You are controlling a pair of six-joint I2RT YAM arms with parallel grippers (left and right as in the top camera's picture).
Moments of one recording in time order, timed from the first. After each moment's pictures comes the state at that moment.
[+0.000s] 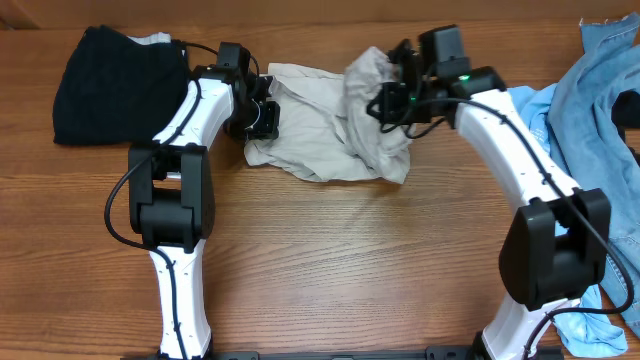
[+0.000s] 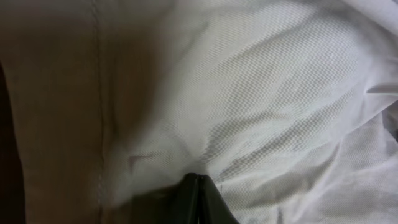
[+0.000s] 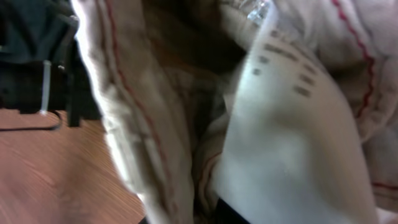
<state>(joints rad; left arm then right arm) -0.13 2.35 1.84 -0.87 0.37 -0.05 0.25 1.93 1.61 -0.71 -0.46 0.23</state>
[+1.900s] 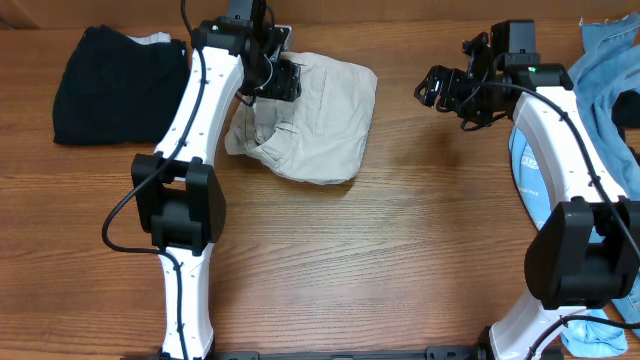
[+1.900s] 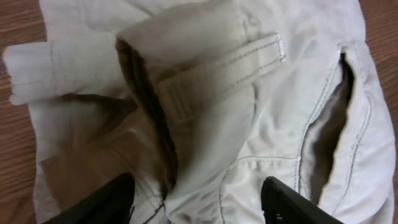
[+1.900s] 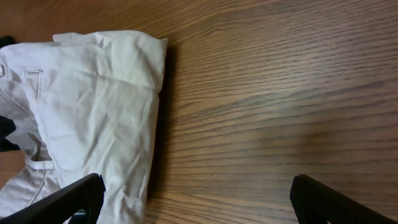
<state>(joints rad) -0.20 2.34 2.23 -1.10 0.28 0.00 0.00 1.90 1.62 -0.81 -0.39 0.27</state>
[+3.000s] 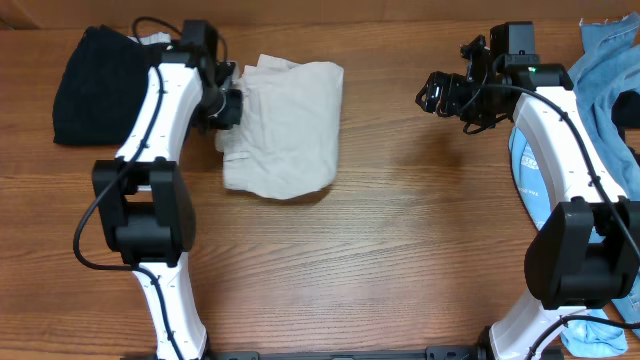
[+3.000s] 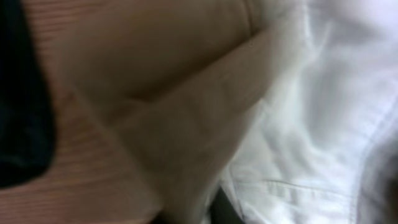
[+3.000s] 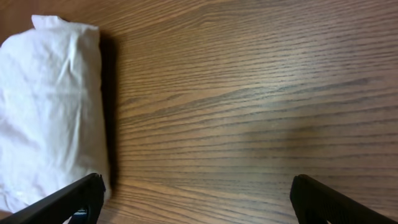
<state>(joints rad) -0.04 2.21 1.91 -1.09 0.07 0.01 0.00 1.90 1.62 -0.85 -0.36 0.20</state>
